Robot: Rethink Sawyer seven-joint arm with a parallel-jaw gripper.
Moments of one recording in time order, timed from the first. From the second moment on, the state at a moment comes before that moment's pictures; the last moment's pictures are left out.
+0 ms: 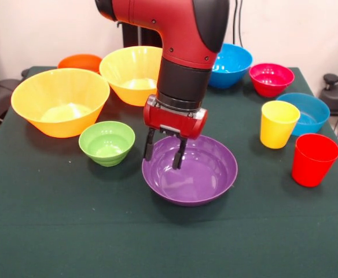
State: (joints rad) arm -0.12 -0.41 -0.16 1.52 -0.01 0.16 1.90
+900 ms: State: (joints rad) arm -0.16 -0.41 -0.17 1.52 -0.10 0.16 1.90
